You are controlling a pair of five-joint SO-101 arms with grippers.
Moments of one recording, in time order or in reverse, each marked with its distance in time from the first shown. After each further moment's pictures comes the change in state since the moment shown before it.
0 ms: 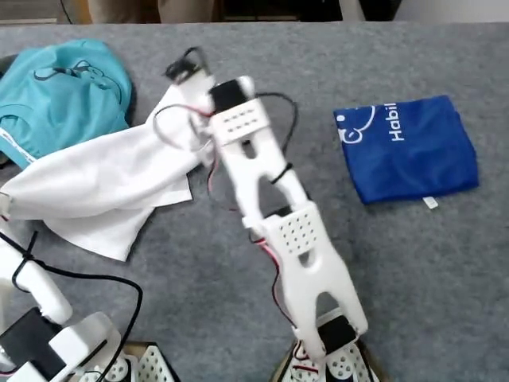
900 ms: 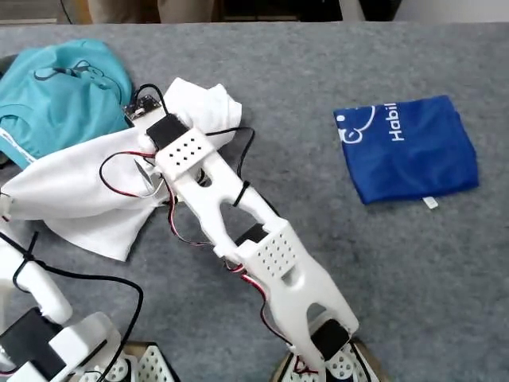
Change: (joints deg) left arm 0.1 0.0 0.7 -1.4 0.0; right arm -13.0 -1.9 8.5 0.0 -22.0
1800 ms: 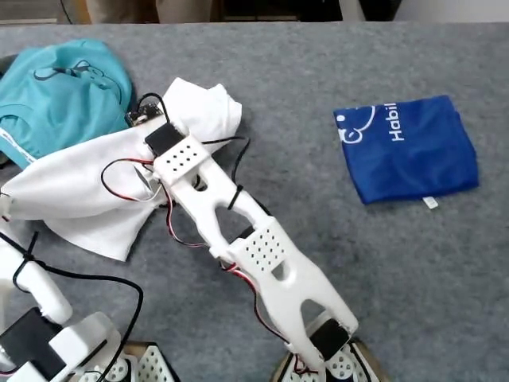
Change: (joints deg) left arm 0.0 0.0 0.0 0.0 0.0; right arm -0.3 9.3 -7.7 -2.5 -4.7
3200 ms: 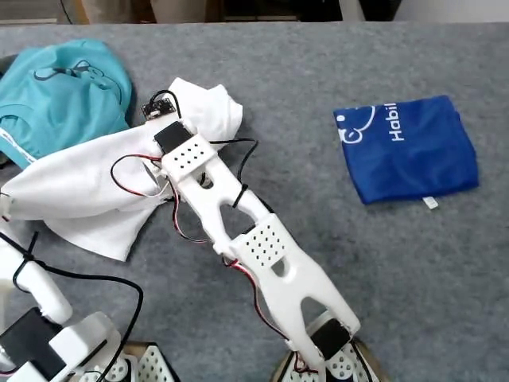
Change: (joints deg) left arm 0.0 0.0 0.0 0.0 0.0; right arm 2.1 4.5 -3.8 -1.0 -2.7
